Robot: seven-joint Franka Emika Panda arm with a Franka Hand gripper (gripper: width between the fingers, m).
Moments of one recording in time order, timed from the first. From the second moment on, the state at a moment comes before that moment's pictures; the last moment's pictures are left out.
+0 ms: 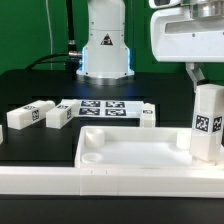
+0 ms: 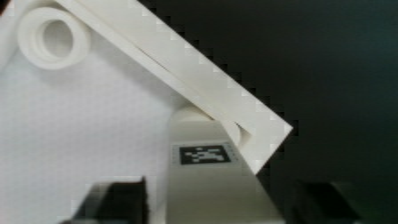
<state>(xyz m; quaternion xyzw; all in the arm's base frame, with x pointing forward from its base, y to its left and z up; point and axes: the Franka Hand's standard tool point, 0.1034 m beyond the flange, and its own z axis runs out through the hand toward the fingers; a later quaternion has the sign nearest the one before) 0.622 0.115 0.124 -0.90 0.43 -0.01 0.09</state>
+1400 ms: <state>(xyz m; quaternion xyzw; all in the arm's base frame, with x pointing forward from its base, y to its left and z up) 0.622 0.109 0.120 -0.98 -0.19 -0.04 0.03</state>
